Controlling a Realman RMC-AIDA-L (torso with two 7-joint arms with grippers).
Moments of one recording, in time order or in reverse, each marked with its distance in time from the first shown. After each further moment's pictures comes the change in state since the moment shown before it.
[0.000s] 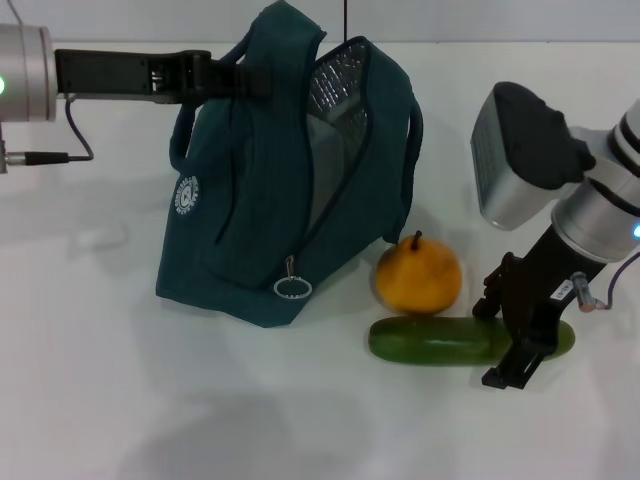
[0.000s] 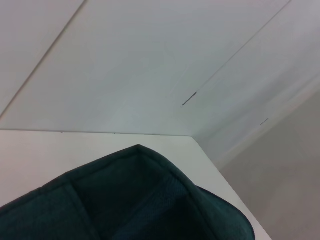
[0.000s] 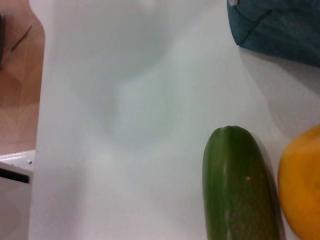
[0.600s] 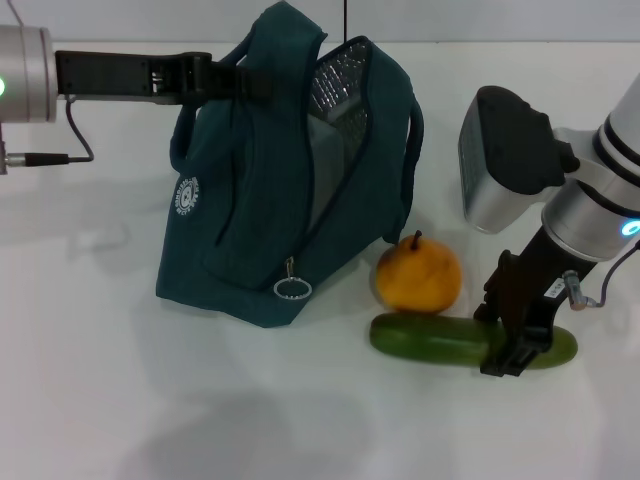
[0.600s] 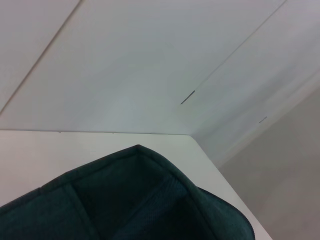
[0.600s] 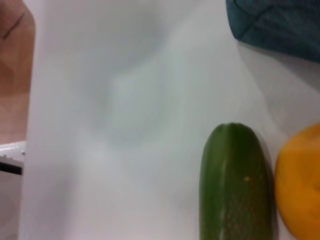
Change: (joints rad) left arm 0.000 0.000 0.000 0.000 0.000 0.004 0.008; right arm 0.022 0.001 -0.049 0.004 -0.012 0.019 0.048
